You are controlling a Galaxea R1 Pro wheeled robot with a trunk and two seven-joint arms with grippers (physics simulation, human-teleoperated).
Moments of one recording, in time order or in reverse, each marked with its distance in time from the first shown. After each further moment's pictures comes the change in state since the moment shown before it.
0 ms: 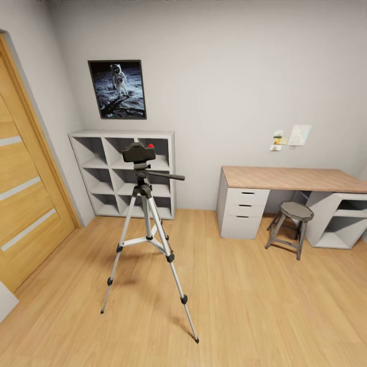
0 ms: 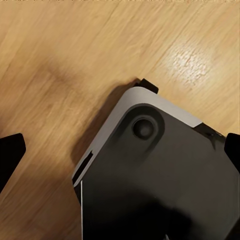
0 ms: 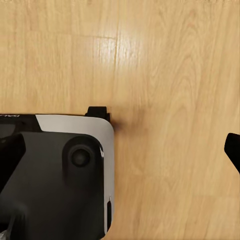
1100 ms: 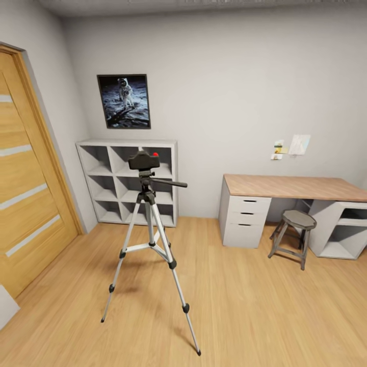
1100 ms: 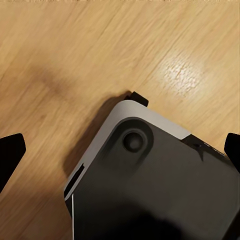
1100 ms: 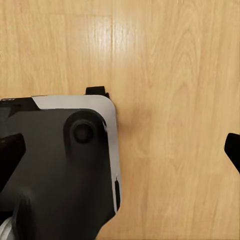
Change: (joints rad) left arm 0.000 0.000 0.000 -0.002 -0.004 0.002 -0.003; right arm 0.126 0.040 -0.002 -0.001 -0.077 -0.050 -0.080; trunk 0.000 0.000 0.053
